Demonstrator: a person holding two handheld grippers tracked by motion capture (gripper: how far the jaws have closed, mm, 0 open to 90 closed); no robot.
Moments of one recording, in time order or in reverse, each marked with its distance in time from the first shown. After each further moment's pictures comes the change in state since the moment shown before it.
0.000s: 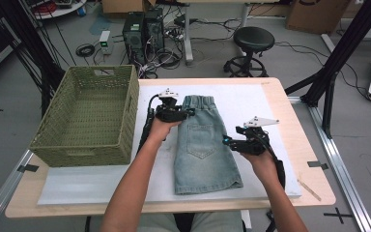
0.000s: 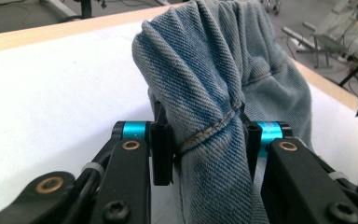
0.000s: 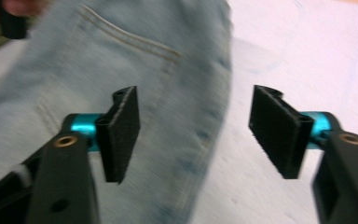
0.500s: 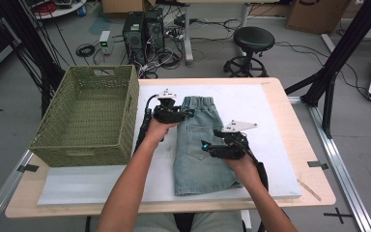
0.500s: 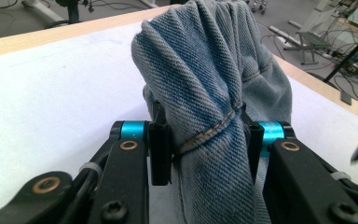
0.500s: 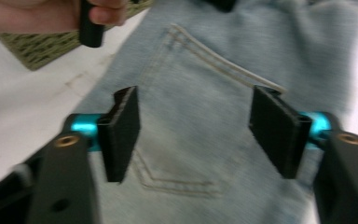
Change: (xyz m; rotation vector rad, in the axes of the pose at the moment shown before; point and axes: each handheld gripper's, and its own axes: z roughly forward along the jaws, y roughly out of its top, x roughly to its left) left arm -0.001 0.000 -0.010 -0.019 -0.048 0.031; right arm 0.053 0.010 0.023 -0.023 0.122 -0.085
